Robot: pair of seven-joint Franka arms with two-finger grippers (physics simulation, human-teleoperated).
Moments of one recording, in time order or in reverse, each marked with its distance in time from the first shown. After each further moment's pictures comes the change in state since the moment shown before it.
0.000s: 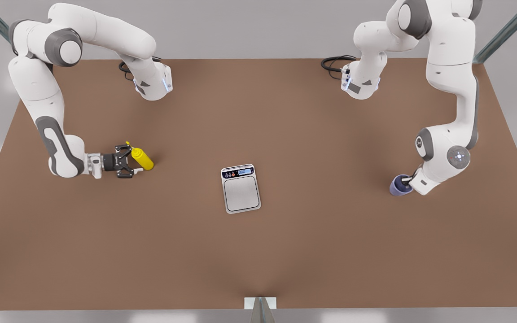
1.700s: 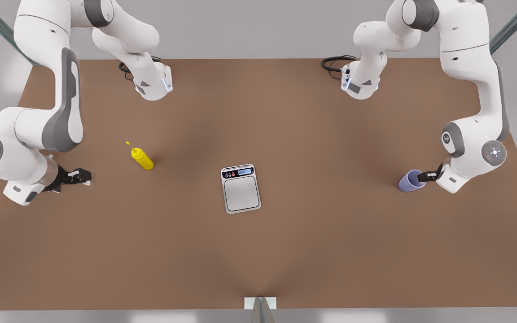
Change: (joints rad) left arm 0.008 -0.053 0.101 0.086 0.011 -0.187 -0.014; right arm 0.501 -0.377 -0.181 0.530 -0.833 0.072 2.253
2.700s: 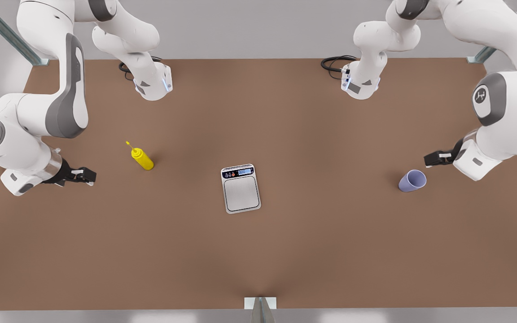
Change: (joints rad) left arm -0.018 -0.035 -0.199 0.697 -0.003 -0.791 -0.194; right arm 0.074 -0.038 0.000 0.079 0.014 -0.075 0.415
